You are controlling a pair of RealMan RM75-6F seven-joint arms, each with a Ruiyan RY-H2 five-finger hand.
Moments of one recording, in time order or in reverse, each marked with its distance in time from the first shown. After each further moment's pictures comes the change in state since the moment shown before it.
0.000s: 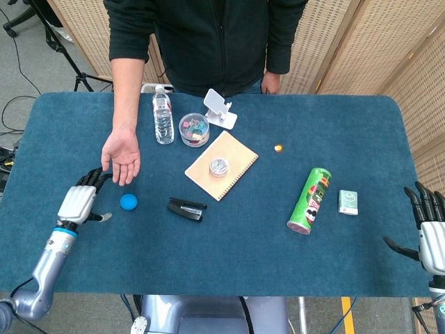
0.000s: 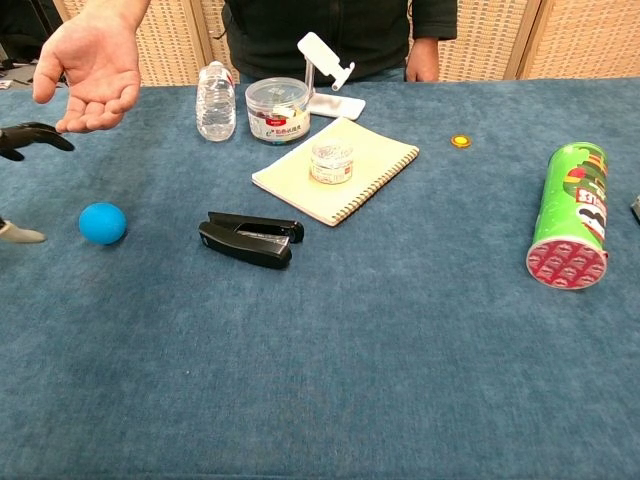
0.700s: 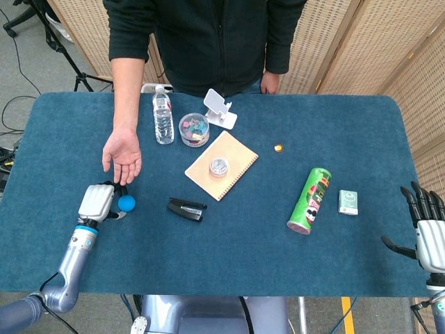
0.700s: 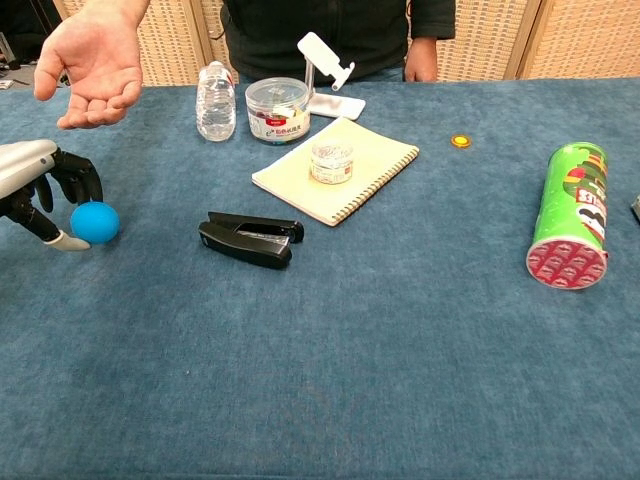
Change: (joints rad) left arm -0.038 -0.145 -0.006 0.080 -0.057 0.053 0.125; right arm 0.009 -0.001 -0.003 0.006 0.002 -0.023 0.021
